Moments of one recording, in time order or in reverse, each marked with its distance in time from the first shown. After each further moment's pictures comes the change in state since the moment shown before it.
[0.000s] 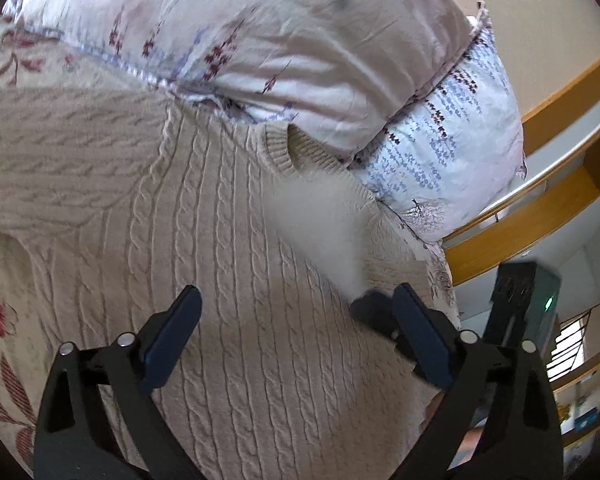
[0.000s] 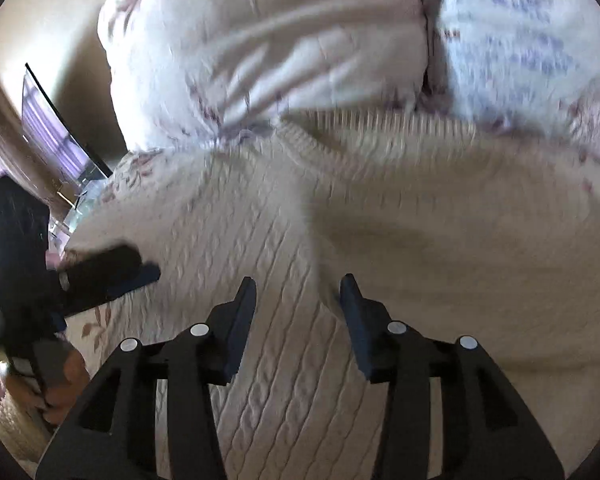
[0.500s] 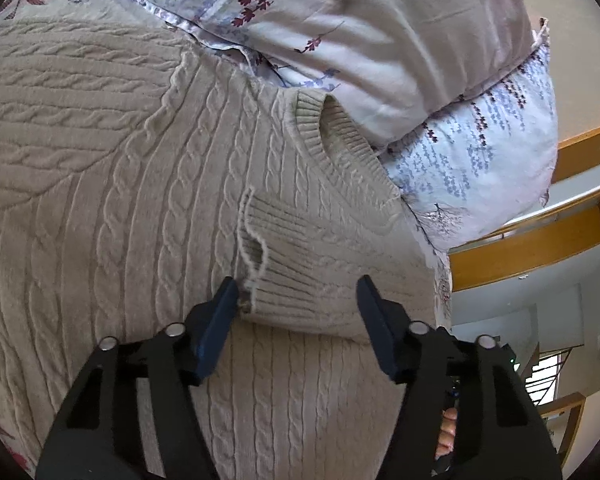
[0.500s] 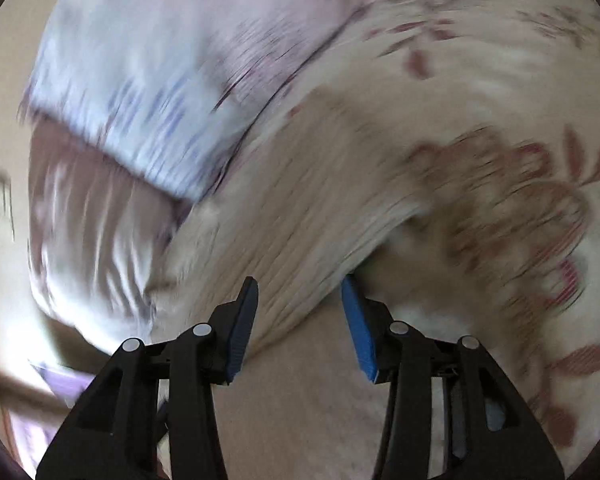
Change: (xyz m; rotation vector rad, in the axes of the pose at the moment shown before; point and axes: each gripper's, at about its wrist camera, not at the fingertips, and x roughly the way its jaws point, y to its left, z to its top) left arm 0.038 0.013 0.008 -0.157 0.094 0.020; right arm -0.096 -0.204 -0.071 0.851 -0.313 0.007
